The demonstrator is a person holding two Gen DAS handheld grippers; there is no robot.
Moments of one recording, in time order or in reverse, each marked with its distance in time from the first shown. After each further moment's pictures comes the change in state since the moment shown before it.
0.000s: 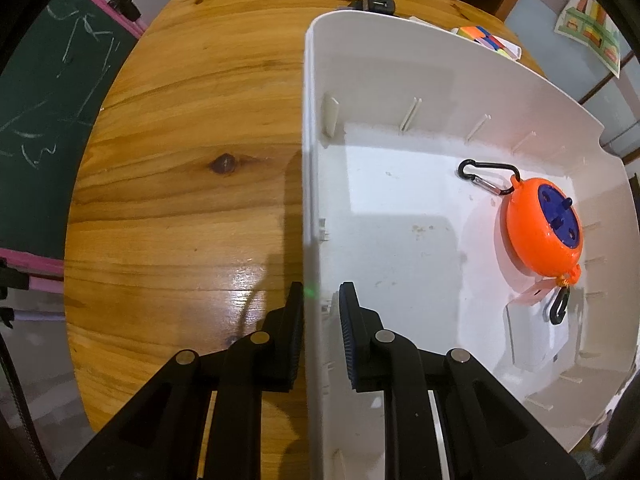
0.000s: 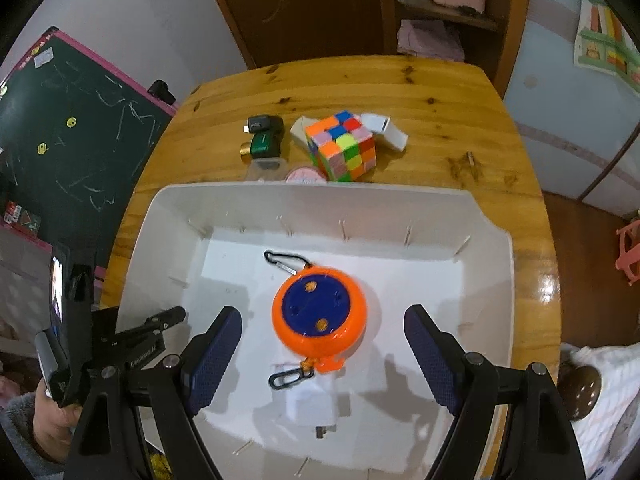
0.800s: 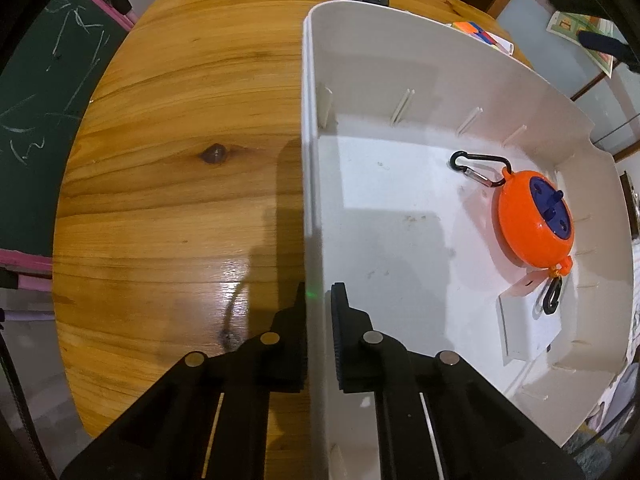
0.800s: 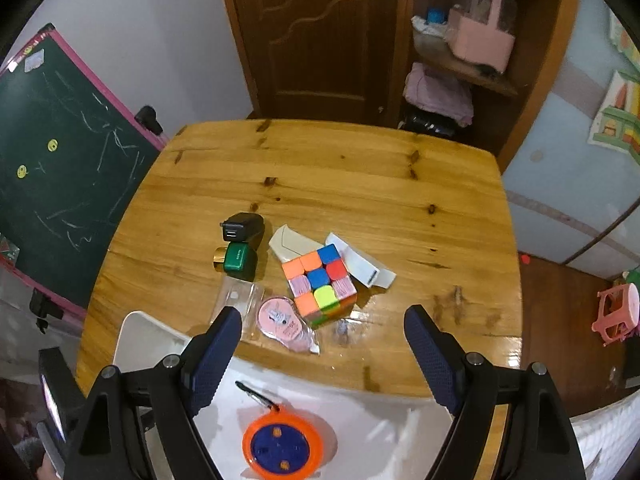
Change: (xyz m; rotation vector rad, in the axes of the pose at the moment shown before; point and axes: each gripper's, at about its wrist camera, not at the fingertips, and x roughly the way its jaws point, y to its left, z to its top) left arm 0.004 0.010 0.003 0.008 0.021 -0.051; right arm 0.027 -0.001 0.129 -0.115 -0.032 -0.068
